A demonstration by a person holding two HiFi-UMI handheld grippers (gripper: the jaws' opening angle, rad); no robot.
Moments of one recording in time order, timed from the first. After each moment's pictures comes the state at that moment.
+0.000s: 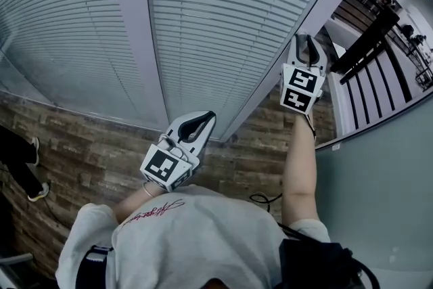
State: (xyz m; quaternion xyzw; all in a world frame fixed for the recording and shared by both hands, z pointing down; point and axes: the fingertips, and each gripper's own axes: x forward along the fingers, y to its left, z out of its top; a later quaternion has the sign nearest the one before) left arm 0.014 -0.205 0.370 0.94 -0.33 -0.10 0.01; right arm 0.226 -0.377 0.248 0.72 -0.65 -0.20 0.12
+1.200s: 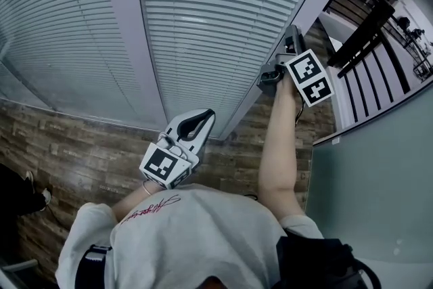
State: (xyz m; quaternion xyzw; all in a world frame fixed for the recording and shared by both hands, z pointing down) left arm 0.022 -0.200 0.374 0.94 -0.31 -0.10 0.00; right arm 0.241 -0.378 0.253 0.67 -0.67 0.14 -0.28
